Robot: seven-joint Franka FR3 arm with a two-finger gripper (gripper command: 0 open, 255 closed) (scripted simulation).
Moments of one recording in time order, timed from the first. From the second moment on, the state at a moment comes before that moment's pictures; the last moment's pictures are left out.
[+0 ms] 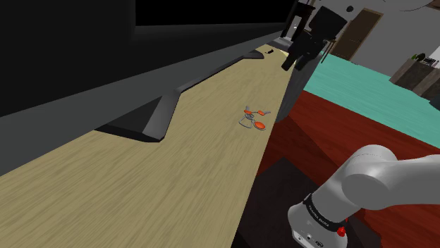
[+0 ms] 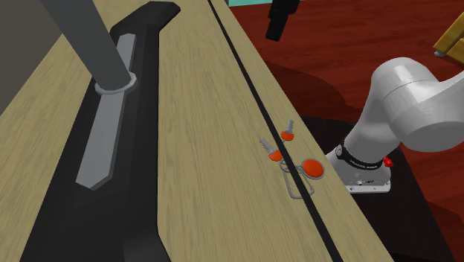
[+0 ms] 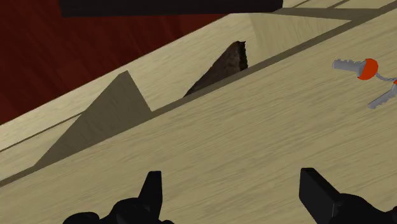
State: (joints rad) arm 0.01 -0.81 0.06 -2.28 0.08 1.66 0.06
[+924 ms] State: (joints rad) arm 0.12 -0.77 0.31 -2.29 0.21 1.59 0.25
